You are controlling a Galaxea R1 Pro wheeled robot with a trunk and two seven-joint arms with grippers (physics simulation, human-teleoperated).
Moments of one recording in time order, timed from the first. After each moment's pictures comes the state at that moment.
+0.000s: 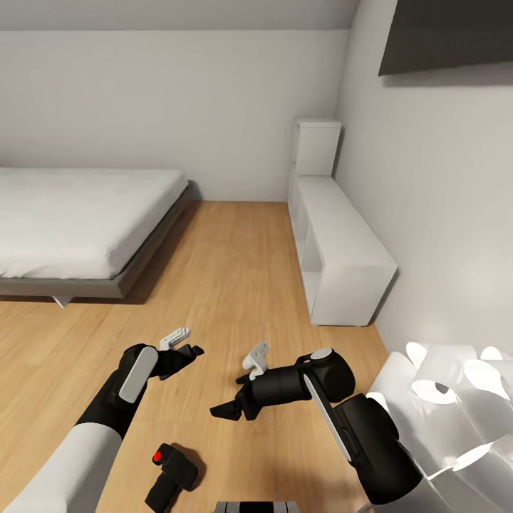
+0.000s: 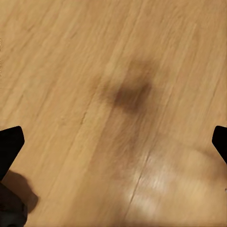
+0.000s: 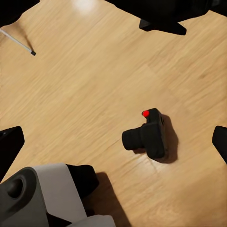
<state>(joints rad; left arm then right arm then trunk) -0.69 0.03 -0.01 -0.93 0.77 0.78 0.32 -0.52 0.06 0.42 -1.54 0.11 1.04 0.93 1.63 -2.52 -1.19</state>
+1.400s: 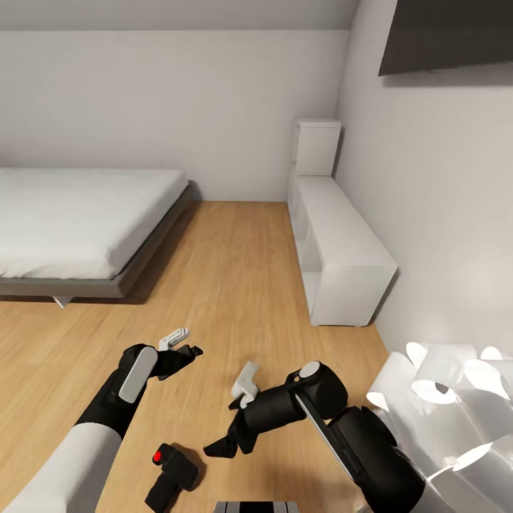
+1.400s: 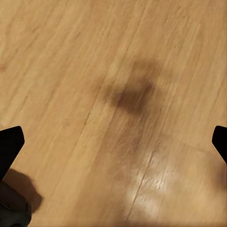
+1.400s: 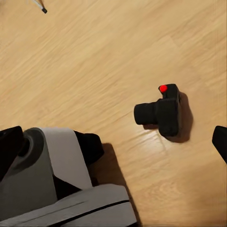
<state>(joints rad) -0.69 0.03 -0.01 -0.93 0.77 0.78 0.33 -0.52 0.00 0.58 -1.56 0.11 1.04 0.96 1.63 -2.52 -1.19</state>
